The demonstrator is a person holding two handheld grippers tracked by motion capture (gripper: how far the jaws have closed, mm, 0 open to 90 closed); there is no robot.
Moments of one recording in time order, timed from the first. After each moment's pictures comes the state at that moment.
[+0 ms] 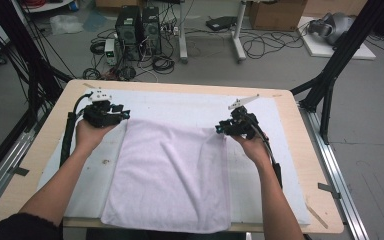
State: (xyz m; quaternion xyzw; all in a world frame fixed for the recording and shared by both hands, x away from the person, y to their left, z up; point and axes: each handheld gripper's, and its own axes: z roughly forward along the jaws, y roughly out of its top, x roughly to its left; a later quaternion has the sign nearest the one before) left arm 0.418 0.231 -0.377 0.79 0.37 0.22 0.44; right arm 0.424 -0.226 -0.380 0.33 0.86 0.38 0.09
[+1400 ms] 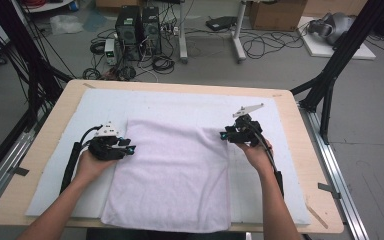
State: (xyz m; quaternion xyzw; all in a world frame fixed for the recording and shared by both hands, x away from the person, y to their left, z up) left arm 0.368 0.221 -0.436 0.83 0.33 0.14 0.42; right arm 0.420 -0.238 -0.396 0.35 0.85 0.37 0.12
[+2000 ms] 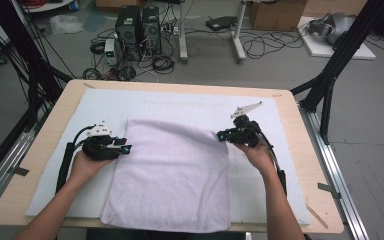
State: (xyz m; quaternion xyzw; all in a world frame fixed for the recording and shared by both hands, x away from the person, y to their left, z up) left arm 0.360 0.236 -0.429 0.82 0.33 0.14 0.44; right arm 0.403 -0.229 -0.385 0.29 0.87 0.39 0.05
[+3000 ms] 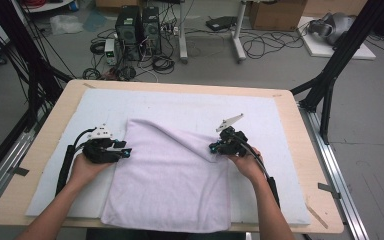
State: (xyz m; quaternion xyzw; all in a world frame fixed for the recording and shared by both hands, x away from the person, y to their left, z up) left arm 0.359 0.235 -0.437 0.83 0.34 0.13 0.43; right arm 0.399 -0.201 -0.421 0.28 0.90 0.33 0.06
